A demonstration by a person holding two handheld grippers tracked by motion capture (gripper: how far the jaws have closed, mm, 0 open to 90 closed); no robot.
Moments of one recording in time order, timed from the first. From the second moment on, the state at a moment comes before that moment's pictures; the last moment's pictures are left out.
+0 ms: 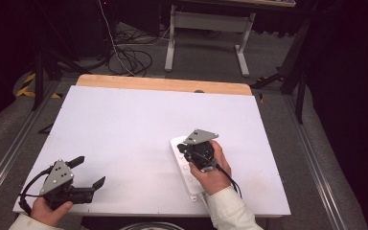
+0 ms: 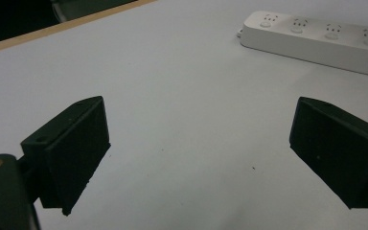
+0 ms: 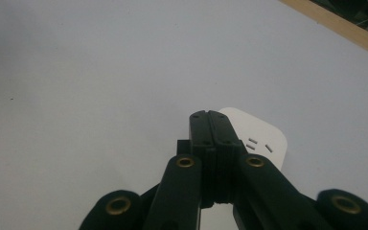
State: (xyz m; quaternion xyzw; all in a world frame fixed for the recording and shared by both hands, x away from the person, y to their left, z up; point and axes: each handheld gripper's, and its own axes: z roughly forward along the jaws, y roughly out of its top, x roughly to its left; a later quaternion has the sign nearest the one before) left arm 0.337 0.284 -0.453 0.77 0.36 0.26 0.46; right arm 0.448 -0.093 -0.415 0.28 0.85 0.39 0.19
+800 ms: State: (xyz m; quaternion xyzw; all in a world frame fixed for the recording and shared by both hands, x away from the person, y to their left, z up) left arm 0.336 0.284 -0.452 0.77 0.36 0.26 0.46; right arm 0.436 -0.094 -0.393 0.25 0.84 0.44 0.19
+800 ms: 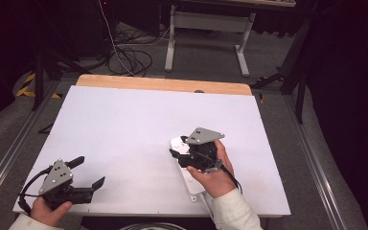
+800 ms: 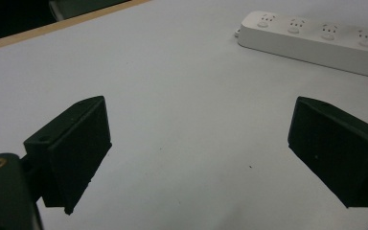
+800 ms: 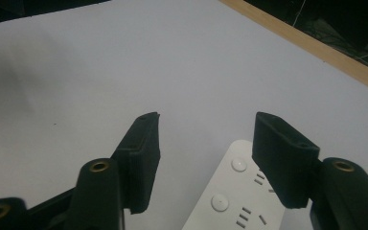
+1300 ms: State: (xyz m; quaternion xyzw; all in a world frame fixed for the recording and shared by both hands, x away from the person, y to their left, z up) left arm 0.335 0.286 -0.451 0.77 0.36 0.26 0.46; right arm 0.422 -0.123 -0.379 0.25 0.83 0.47 0.18
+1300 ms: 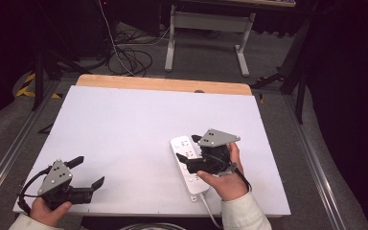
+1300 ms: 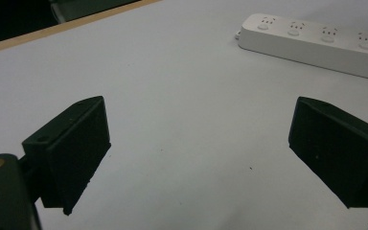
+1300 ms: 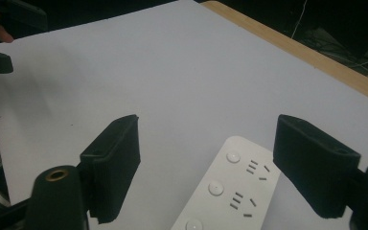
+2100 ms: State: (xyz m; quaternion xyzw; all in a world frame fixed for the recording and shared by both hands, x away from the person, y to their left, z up) left arm 0.335 0.287 -0.449 0.77 0.36 0.25 0.46; right arm 0.403 -0.199 -0.419 0.27 0.80 0.51 0.18
